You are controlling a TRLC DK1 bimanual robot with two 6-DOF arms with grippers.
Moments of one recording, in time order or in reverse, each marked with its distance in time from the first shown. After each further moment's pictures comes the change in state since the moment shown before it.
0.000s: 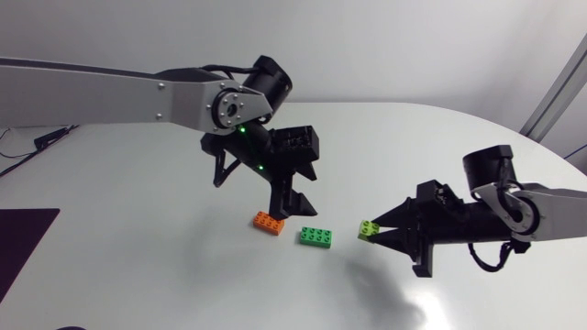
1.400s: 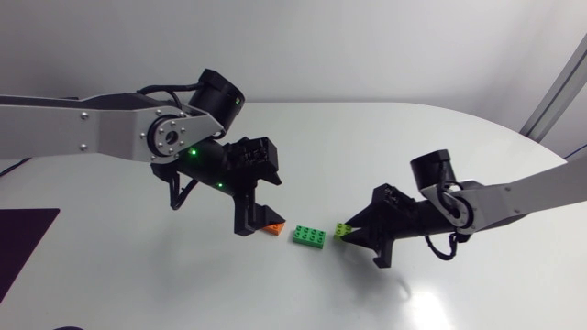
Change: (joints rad) left arm 0.071 -0.200 -0.288 0.144 -0.054 -0.053; right arm 0.124 0.281 0.088 0.204 0.102 0.094
